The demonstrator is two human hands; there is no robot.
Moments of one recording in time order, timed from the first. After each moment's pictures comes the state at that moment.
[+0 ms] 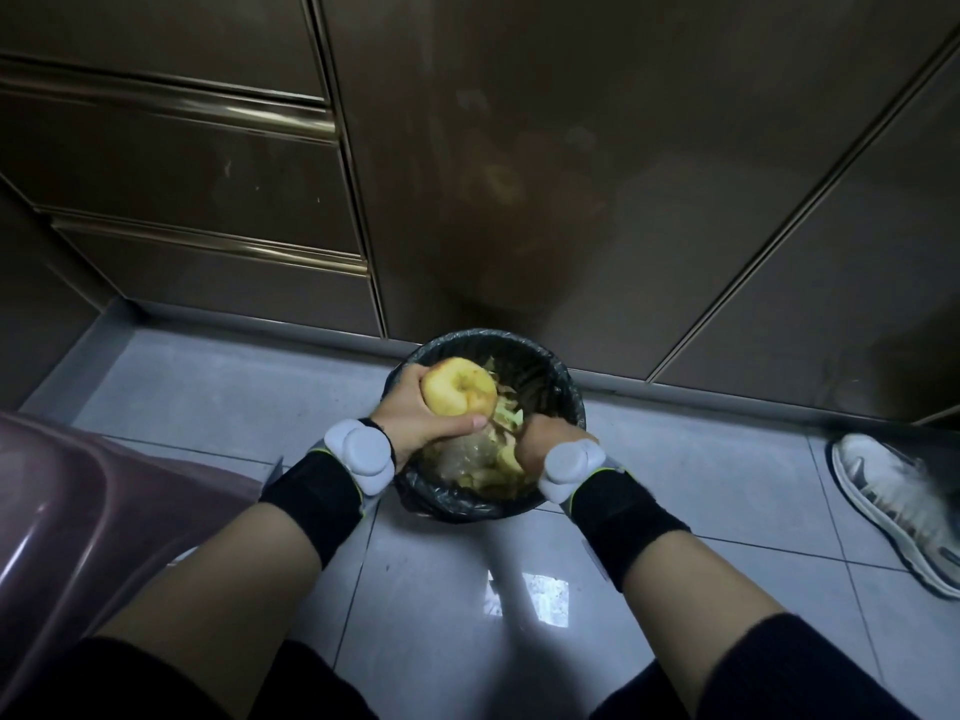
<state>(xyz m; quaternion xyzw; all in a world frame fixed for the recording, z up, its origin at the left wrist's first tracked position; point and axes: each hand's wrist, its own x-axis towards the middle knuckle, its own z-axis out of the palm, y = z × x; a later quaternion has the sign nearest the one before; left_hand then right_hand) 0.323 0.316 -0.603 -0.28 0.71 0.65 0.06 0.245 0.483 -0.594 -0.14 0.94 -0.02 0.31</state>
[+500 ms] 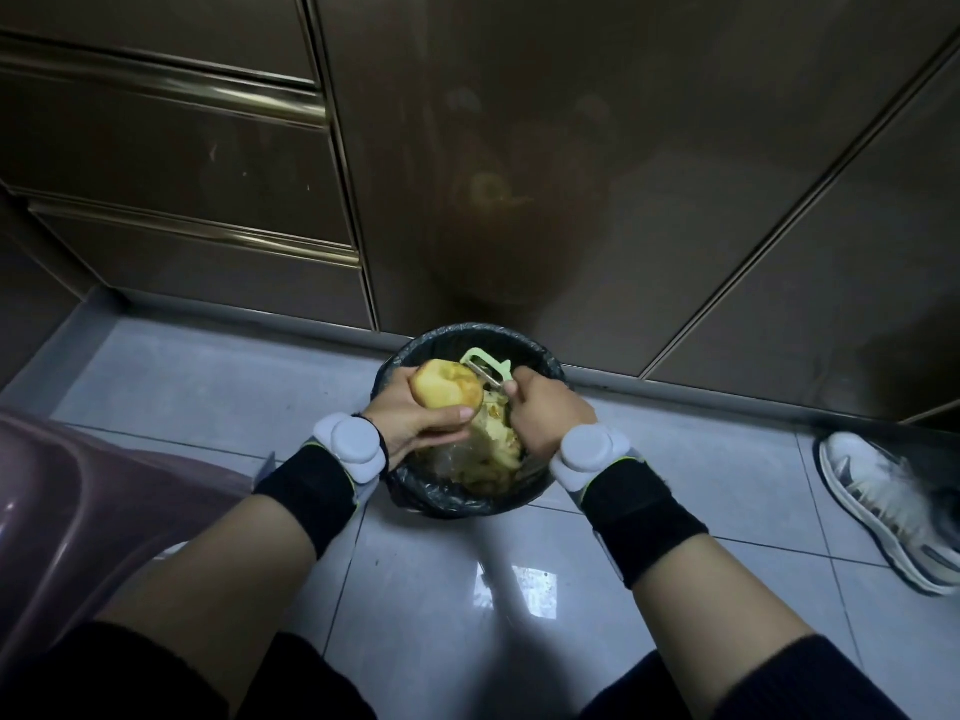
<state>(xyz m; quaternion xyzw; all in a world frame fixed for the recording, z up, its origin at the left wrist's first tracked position) 0.317 0.319 -0.606 -0.28 0.48 0.83 0.08 0.237 0.483 -0.566 -0.22 0.95 -0.12 0.20</state>
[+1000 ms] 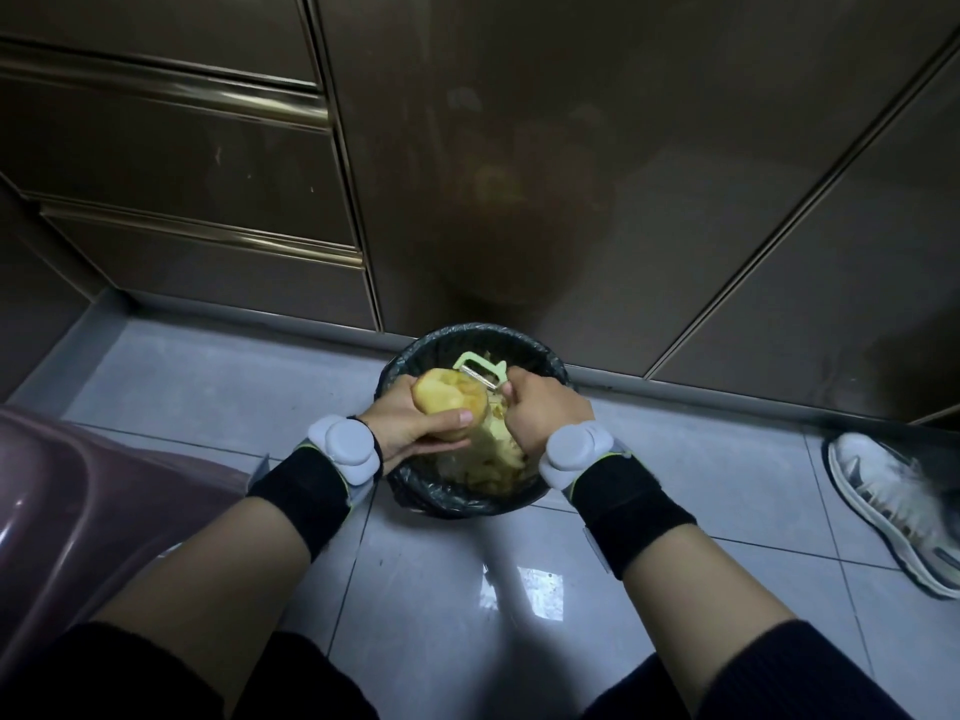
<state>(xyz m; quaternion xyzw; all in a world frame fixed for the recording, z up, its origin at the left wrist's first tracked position) 0.321 0.317 -0.604 -0.26 0.50 0.82 0.12 0.238 0.479 -0.569 -0.24 0.95 -0.08 0.19</state>
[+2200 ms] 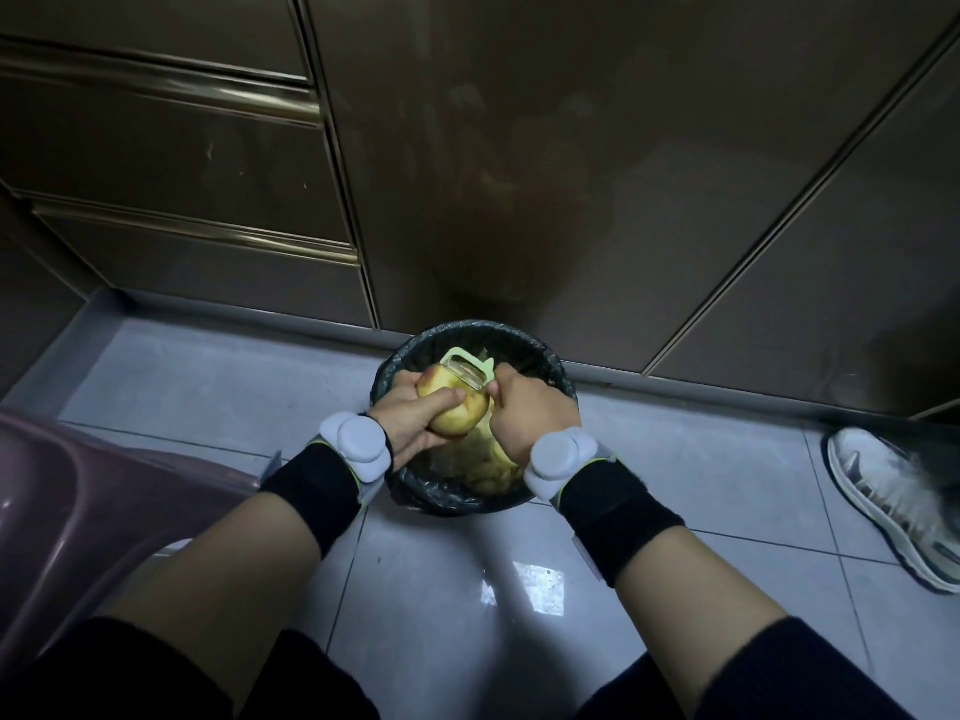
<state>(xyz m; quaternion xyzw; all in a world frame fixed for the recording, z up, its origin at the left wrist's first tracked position) 0.309 0.330 -0.612 -0.32 0.49 0.81 0.06 0.251 0.471 -0.568 -0.25 0.95 -0.10 0.15</state>
